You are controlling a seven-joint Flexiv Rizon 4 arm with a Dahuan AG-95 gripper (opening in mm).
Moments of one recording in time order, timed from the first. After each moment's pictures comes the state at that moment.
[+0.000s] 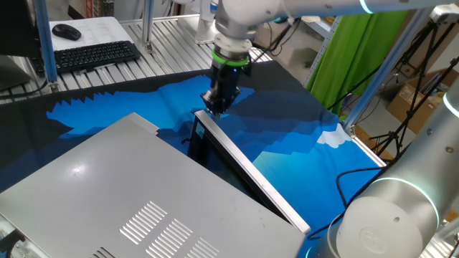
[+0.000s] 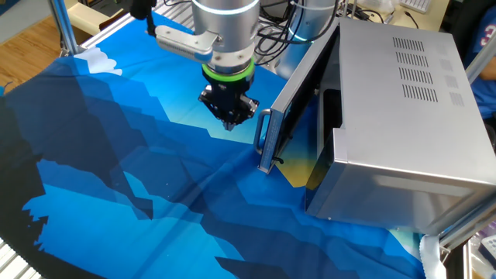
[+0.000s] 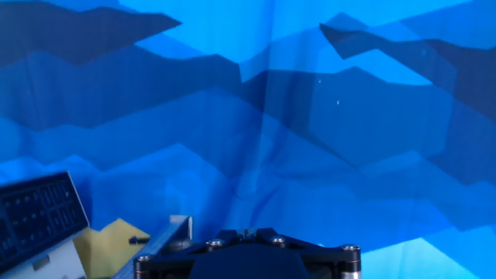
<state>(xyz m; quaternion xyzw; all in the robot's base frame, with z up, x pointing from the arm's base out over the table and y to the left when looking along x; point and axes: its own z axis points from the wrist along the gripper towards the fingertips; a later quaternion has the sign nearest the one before) 0.450 -0.007 0.155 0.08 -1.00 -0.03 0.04</state>
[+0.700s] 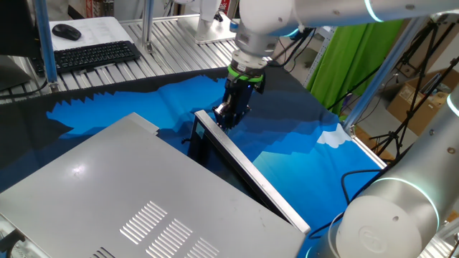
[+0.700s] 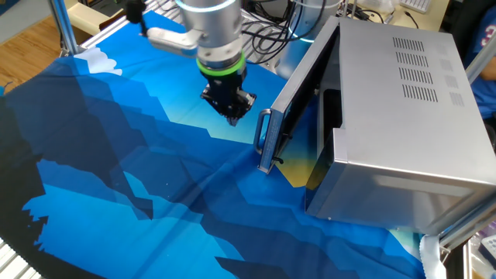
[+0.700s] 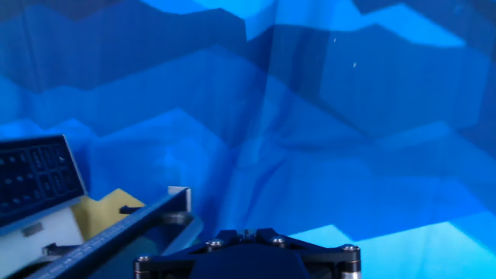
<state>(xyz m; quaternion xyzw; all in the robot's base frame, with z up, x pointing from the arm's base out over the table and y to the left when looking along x) 0.425 0.004 0.142 0.03 -0.99 -0.11 0.07</state>
